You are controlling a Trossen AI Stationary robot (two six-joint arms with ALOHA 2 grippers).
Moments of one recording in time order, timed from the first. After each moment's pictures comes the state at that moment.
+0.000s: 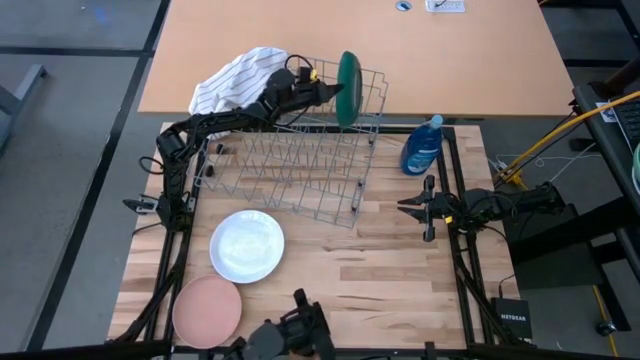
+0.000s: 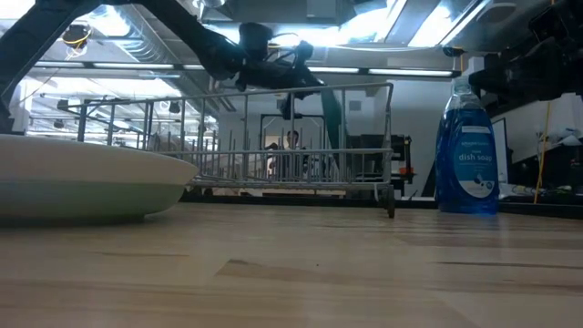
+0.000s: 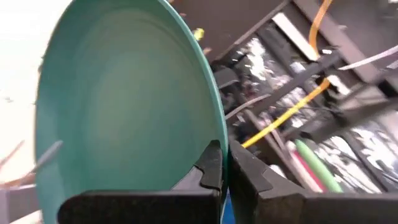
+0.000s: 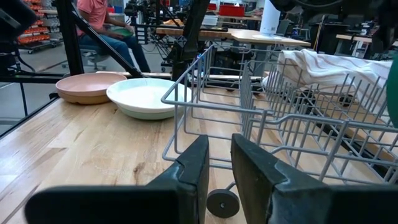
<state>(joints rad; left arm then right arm) 0.67 1.98 1.49 0.51 0.22 -0.86 0.23 0.00 0.09 -0.14 0.30 -0.06</state>
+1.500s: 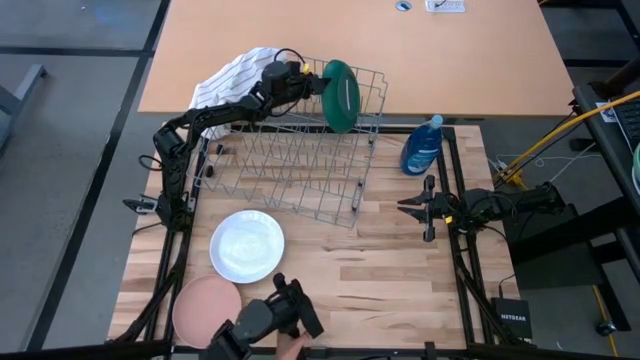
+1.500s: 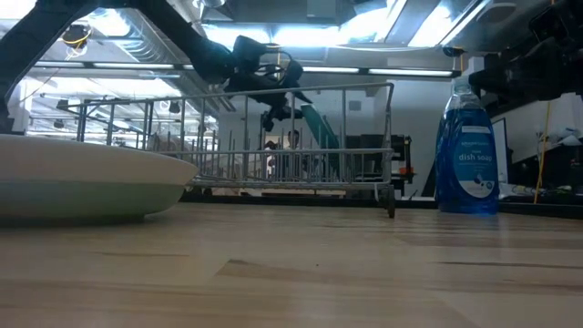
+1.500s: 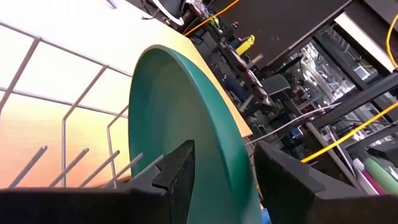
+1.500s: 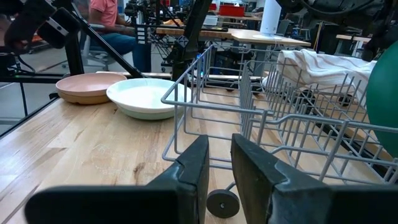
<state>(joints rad) 0.76 1.98 1.49 0.38 0.17 -0.78 0.23 0.00 0.09 -0.14 0.30 -0.06</state>
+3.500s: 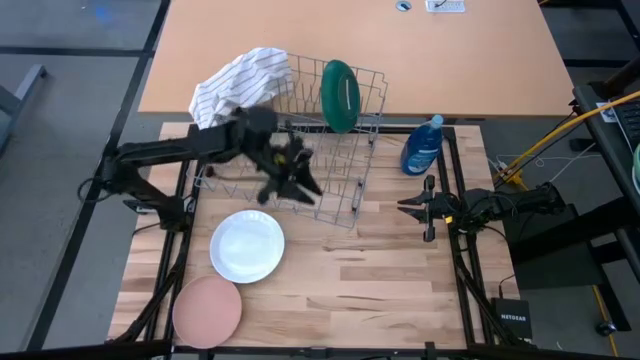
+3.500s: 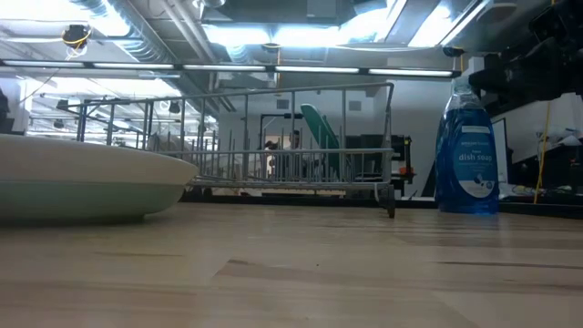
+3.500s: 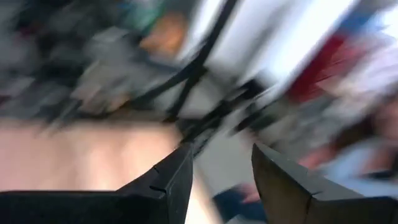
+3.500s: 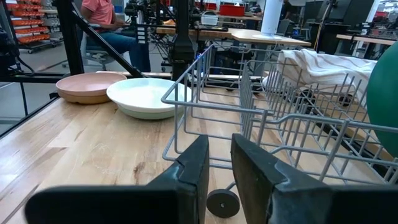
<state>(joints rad) 0.18 1.47 1.49 -0.31 0.72 -0.23 0.23 0.00 0.09 -0.14 0.30 -0.06</state>
